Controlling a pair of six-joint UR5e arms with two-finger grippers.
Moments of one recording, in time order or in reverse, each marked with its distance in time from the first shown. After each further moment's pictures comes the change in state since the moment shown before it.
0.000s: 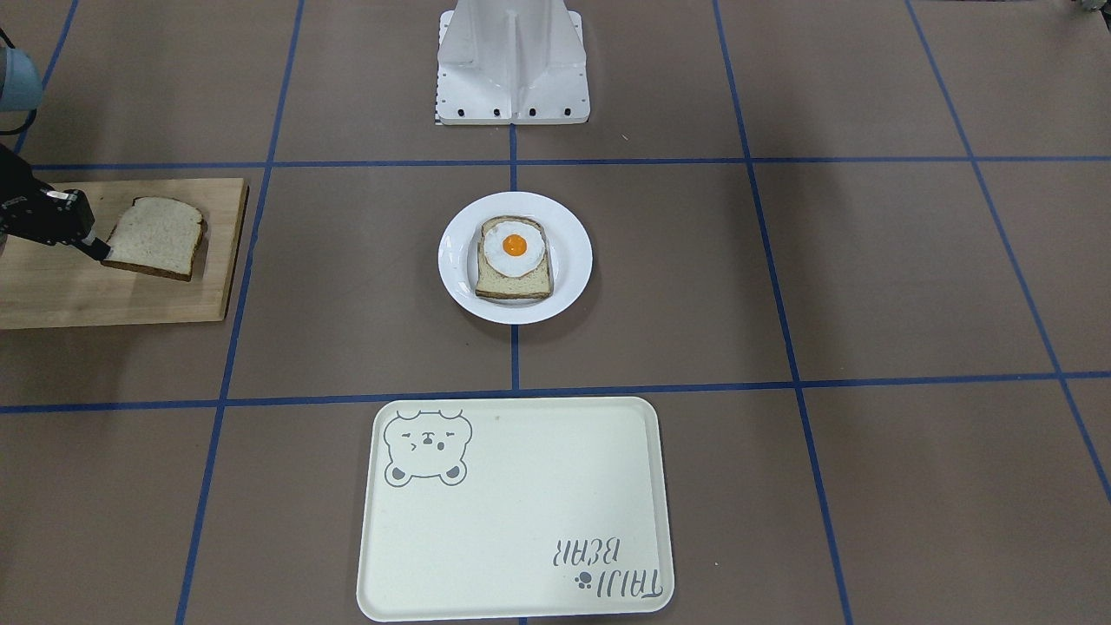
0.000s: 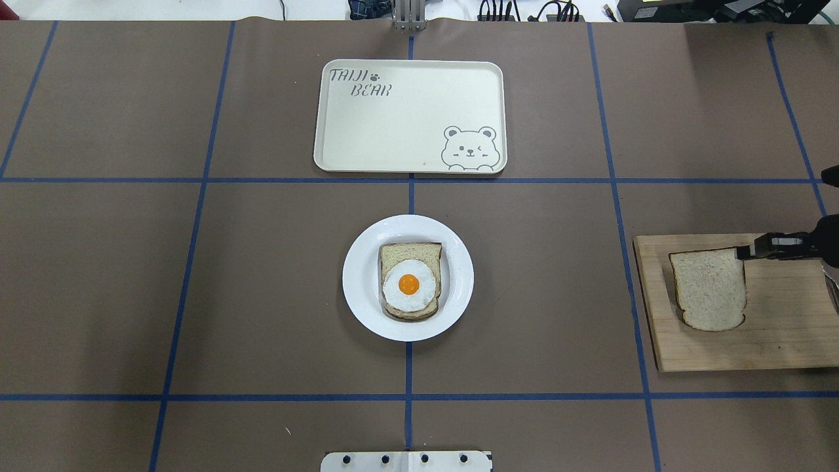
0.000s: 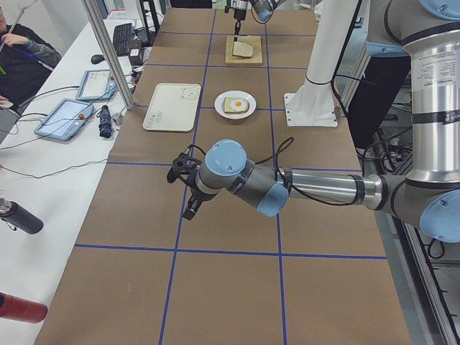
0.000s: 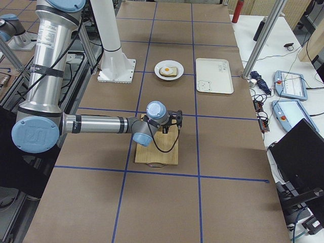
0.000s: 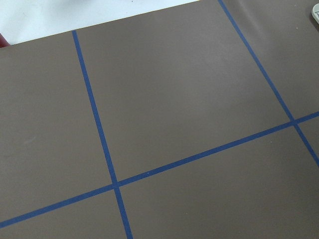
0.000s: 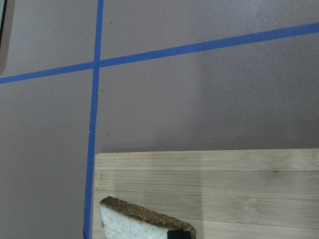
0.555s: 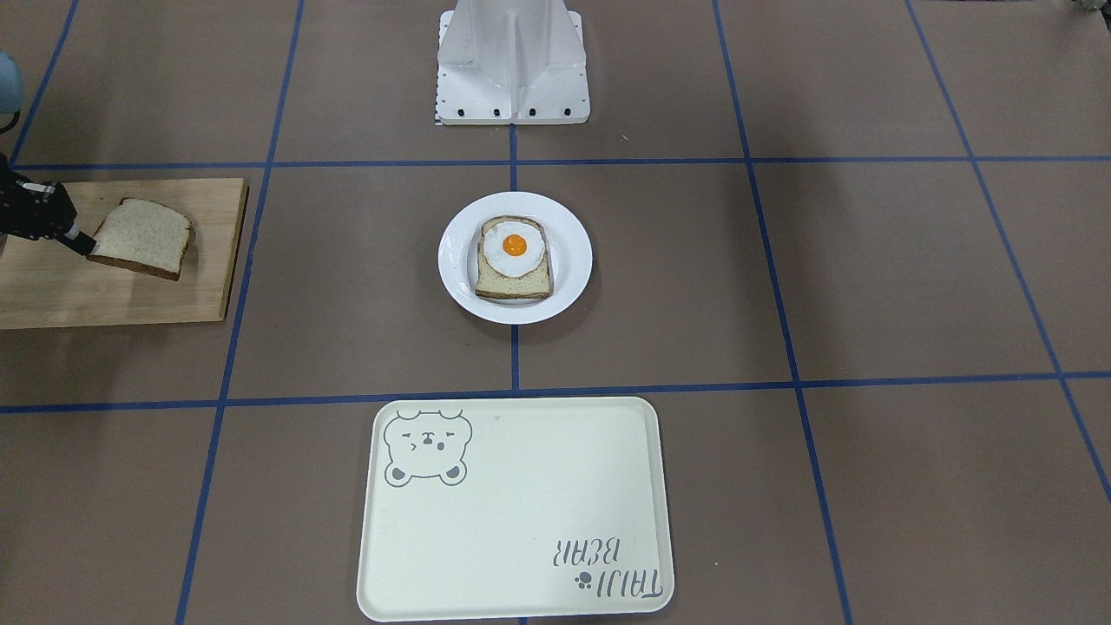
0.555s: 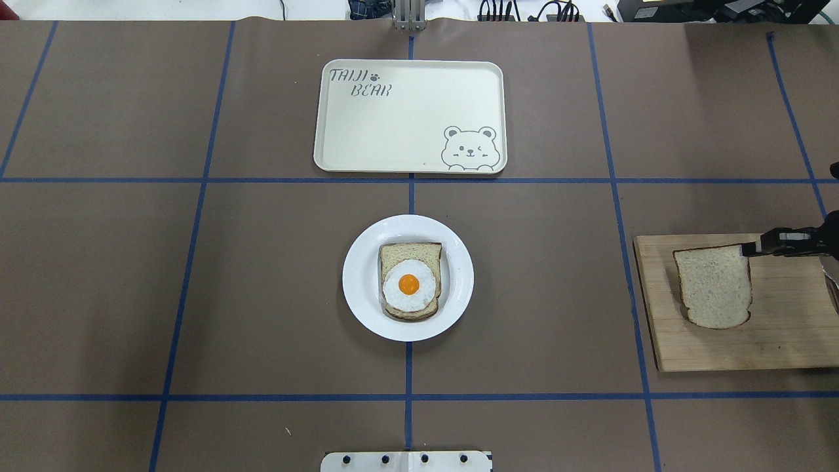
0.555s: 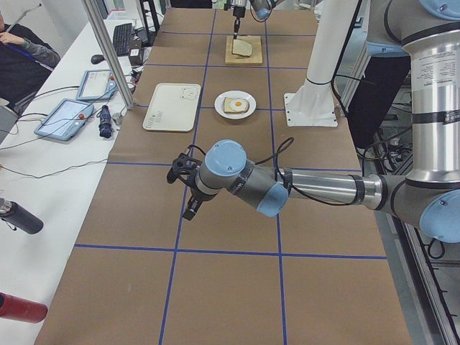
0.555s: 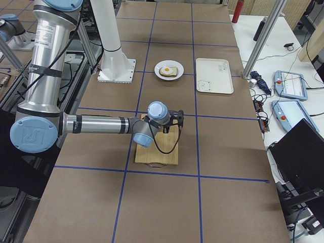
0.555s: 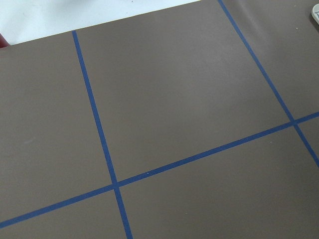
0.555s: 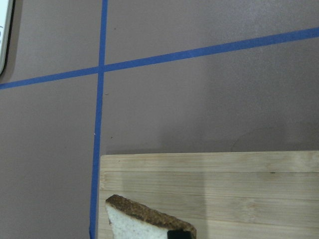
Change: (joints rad) left arm 0.000 0.000 0.002 0.000 0.000 0.000; right arm -0.003 0.005 -0.010 -0.009 -0.001 -0.009
